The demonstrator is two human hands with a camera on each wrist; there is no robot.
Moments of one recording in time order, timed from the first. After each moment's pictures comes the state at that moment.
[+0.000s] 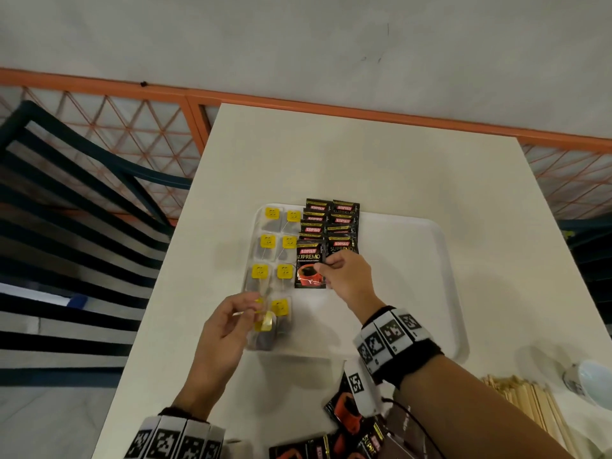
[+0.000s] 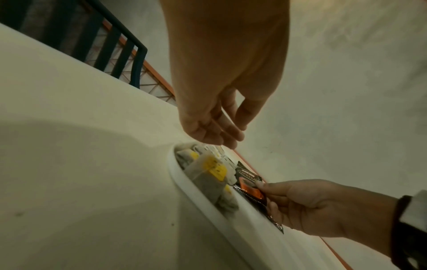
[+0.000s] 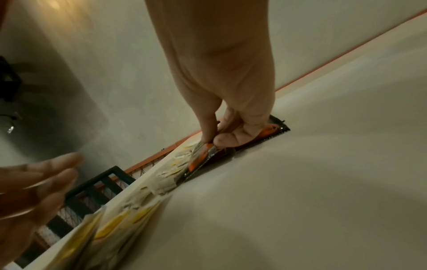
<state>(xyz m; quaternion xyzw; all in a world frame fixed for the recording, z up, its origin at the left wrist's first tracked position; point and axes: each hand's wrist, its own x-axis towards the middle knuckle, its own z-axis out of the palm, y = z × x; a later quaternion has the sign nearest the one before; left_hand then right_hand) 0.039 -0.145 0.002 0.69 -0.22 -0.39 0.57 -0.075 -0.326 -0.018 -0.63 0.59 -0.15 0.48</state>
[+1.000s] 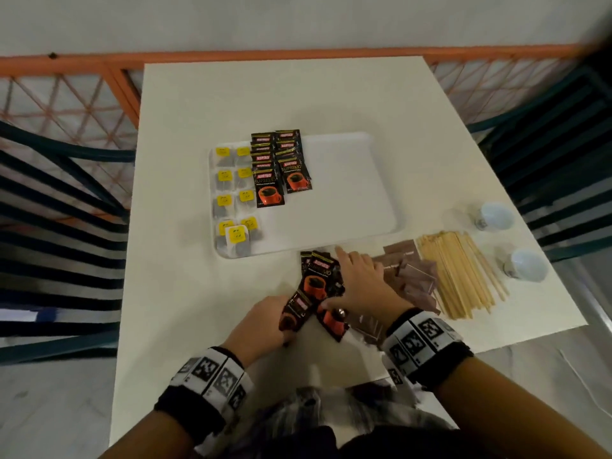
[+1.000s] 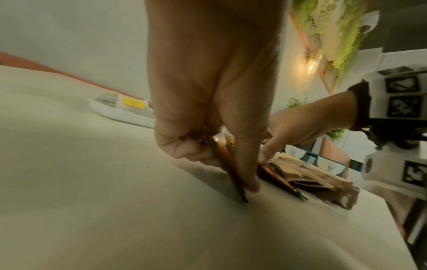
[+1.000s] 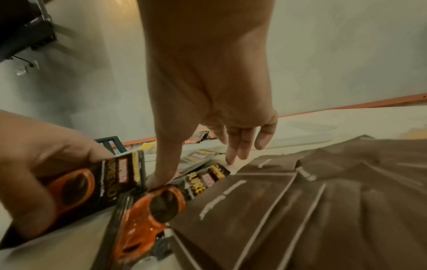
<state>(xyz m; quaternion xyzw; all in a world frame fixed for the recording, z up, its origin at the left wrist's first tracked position) -0.034 -0.071 -0.018 0.65 -0.61 -0.45 0.09 -0.207 -0.165 0.012 -0.79 0.53 0.18 0.25</state>
